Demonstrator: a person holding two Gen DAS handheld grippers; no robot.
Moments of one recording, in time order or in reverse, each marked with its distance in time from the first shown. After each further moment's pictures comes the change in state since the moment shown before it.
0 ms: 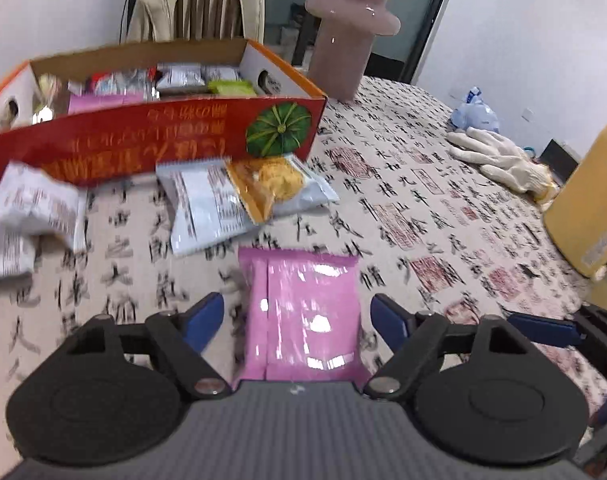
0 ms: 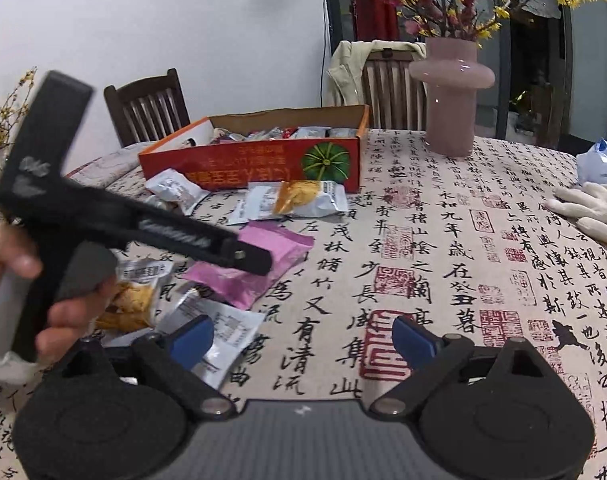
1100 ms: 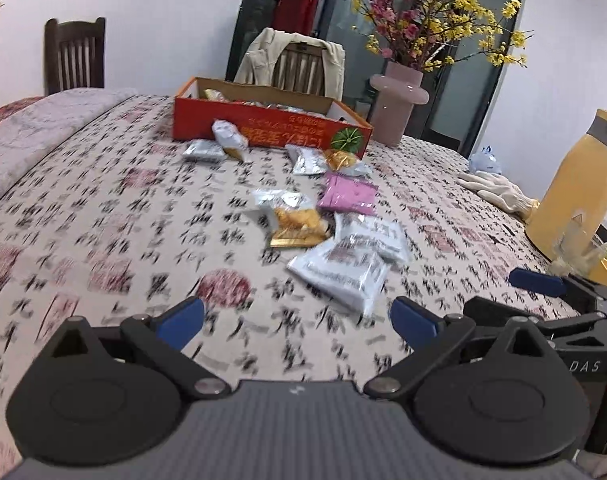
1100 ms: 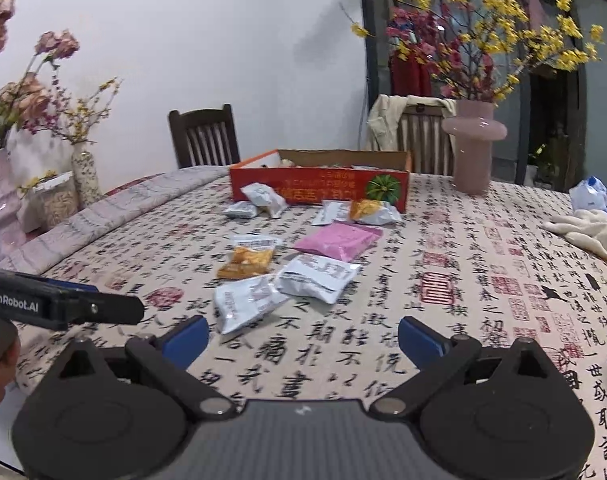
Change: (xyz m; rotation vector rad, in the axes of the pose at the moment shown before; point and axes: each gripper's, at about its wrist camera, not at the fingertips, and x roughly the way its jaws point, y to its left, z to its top) left arm -0.200 -0.024 -0.177 -0.177 -0.233 0.166; right arm -0.115 0.061 -0.078 -0.082 -0.162 0.058
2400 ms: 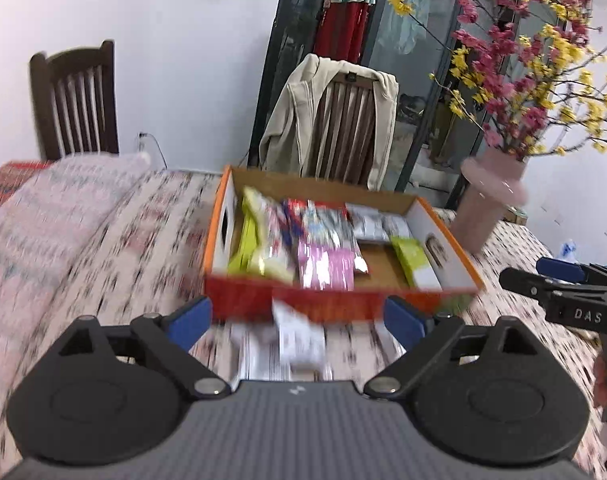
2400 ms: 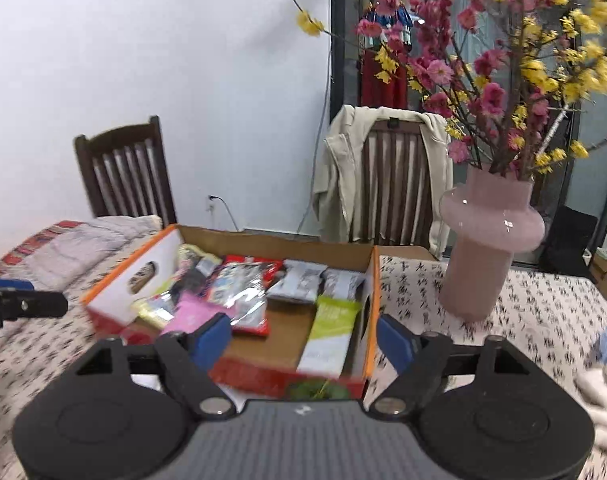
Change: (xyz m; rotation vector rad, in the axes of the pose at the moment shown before) left arm 0.131 0.084 0.217 -0.044 -0.011 0.082; right arm 0.226 -0.078 0.232 -0.005 0.022 -0.109
